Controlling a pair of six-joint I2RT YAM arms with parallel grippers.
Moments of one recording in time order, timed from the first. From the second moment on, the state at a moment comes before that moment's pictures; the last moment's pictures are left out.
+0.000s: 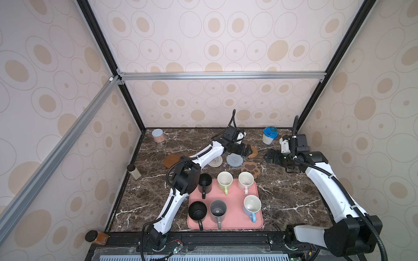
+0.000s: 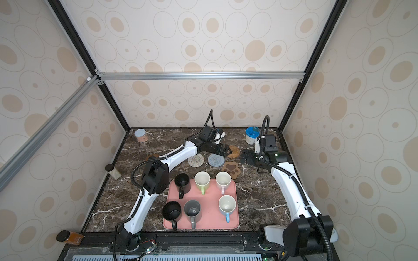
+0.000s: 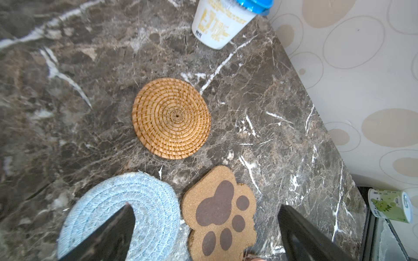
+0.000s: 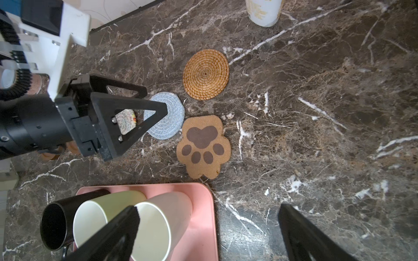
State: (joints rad) left arm -0.67 2.37 2.15 -0.52 0.36 -0.31; right arm 0.08 1.28 1.19 -0.83 -0.16 0.33
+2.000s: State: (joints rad) left arm -0.31 2.04 1.71 -0.15 0.09 -0.41; right arm 0.29 2.10 1.75 -1.12 -0.30 0.31
